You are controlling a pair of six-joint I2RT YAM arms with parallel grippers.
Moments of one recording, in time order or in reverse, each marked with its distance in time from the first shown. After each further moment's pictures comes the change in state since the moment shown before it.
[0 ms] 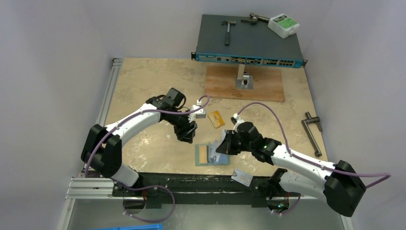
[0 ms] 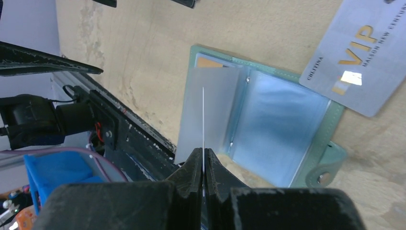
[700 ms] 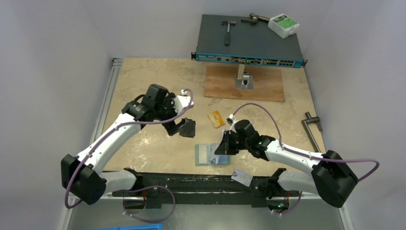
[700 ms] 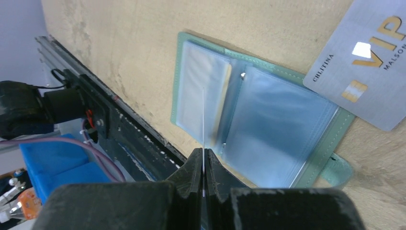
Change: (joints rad) left arm 0.029 -0.264 -0.004 -0.001 -0.301 -0.009; right arm -0.038 0.179 0.002 0.090 -0.128 -0.045
